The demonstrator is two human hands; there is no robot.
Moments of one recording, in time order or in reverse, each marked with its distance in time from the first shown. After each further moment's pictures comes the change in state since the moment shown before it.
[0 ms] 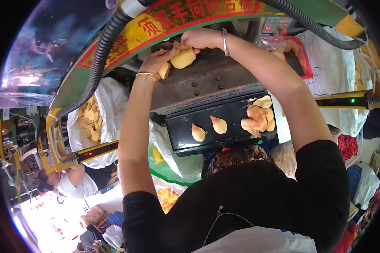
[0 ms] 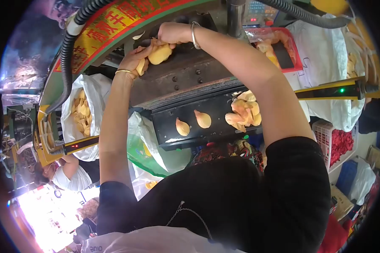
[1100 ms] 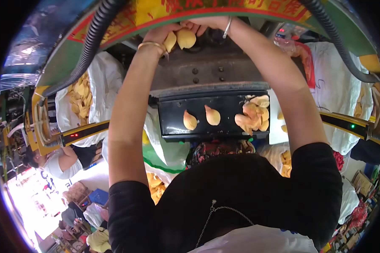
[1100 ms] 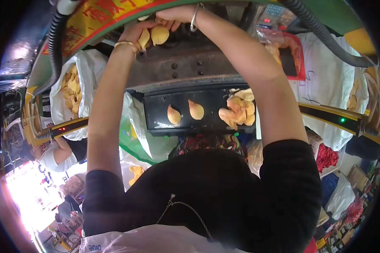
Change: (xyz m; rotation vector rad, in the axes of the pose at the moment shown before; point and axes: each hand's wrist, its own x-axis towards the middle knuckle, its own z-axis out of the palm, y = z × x) left_hand 0.033 -0.005 0.006 -0.140 0.046 0.126; right_hand 0.024 -0.011 -0.004 0.099 -0.090 0.001
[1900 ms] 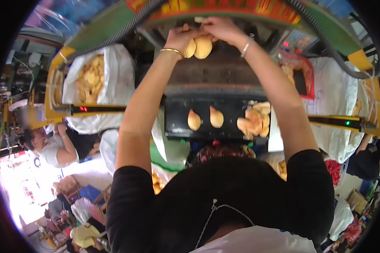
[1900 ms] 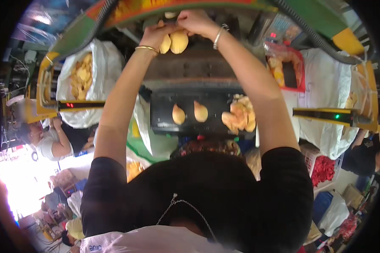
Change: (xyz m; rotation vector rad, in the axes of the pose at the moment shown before) left_hand -0.059 -0.003 0.027 0.085 0.084 0.299; right_hand -0.030 0.003 0.027 0.032 0.190 -0.203
